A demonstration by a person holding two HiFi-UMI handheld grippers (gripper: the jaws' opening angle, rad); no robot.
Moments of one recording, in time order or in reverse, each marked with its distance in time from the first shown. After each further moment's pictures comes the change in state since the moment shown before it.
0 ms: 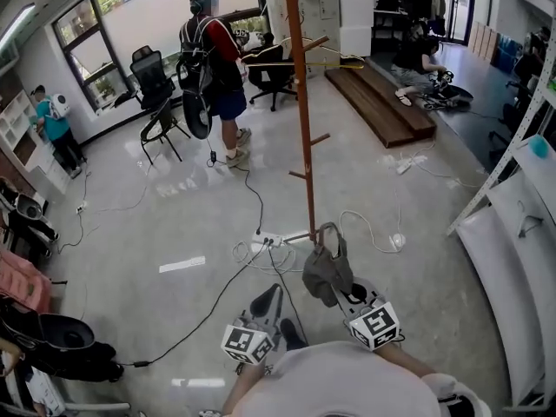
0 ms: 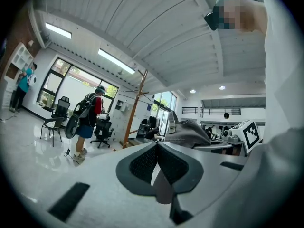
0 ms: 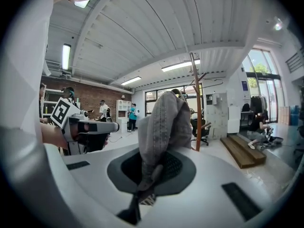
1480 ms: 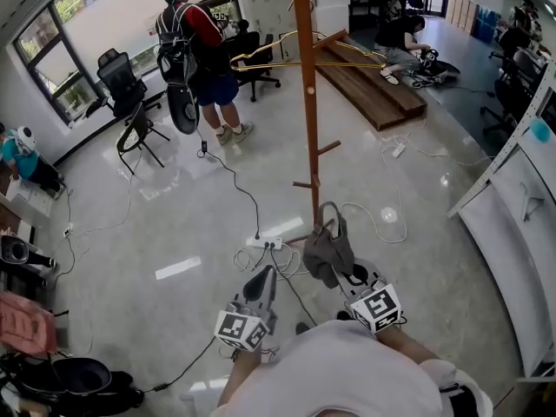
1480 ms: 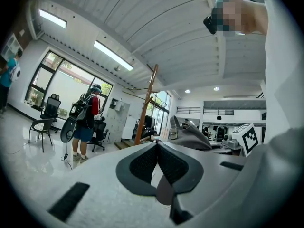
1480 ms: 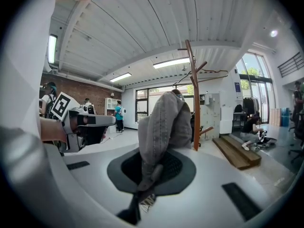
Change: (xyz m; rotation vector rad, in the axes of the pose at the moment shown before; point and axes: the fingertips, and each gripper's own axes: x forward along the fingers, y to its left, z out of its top) left arm 0.111 0.149 0.054 0.010 0.018 -0.102; right arm 0.154 -0.071 0.033 0.010 0.007 -0.122
